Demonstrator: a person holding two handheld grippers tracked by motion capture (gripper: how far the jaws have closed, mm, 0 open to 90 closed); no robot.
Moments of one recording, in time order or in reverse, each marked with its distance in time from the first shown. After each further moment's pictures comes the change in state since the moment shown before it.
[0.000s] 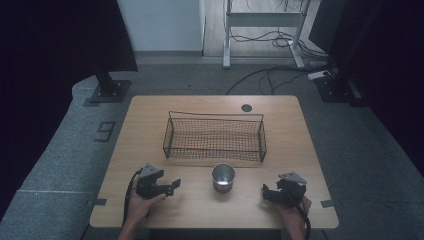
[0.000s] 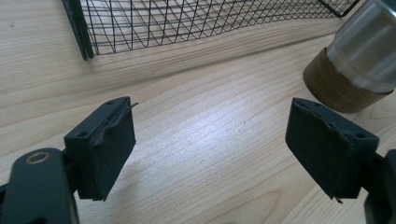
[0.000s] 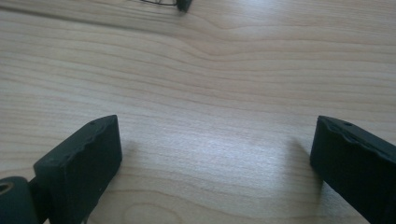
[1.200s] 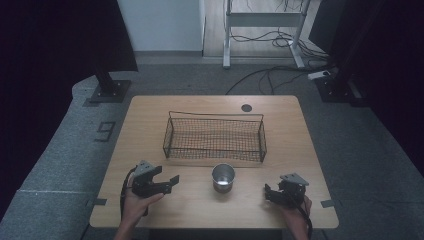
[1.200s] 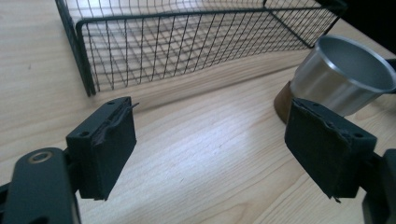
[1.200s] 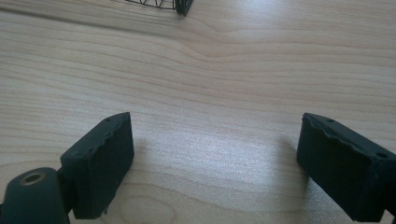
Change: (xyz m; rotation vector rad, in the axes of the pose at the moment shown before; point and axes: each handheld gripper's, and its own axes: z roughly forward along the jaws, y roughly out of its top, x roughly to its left) left arm -0.014 0.023 -0.029 -0.083 -0.020 0.001; right arm -0.003 -0.003 -0.004 -0.024 0.014 -0.016
